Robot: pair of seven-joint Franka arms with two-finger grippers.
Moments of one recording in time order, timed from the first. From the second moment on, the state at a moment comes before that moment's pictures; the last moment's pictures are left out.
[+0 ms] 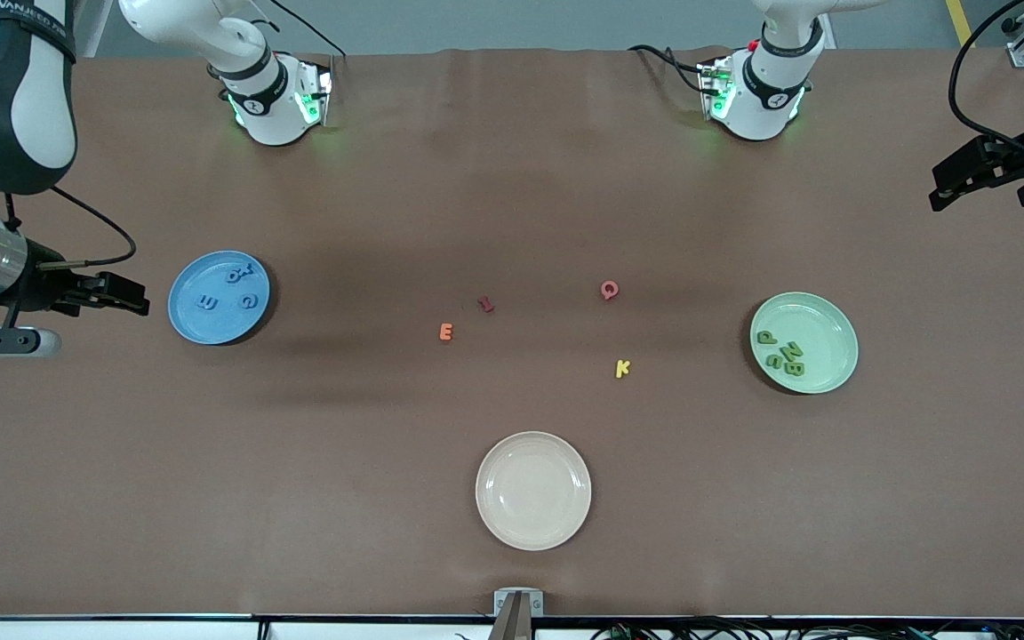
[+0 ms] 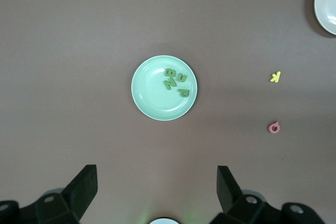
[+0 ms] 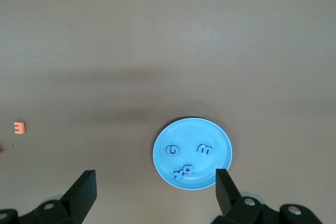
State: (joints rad) left arm 0.09 -0.02 -0.16 -1.47 0.03 1.43 -0.08; right arm 0.67 0.23 -0.77 -1.57 0.18 1.64 -0.10
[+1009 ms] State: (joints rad) left arm 0.09 -0.02 -0.16 -1.46 0.03 1.43 -0.08; right arm 0.18 0.17 -0.25 -1.47 0.08 1.49 -0.11
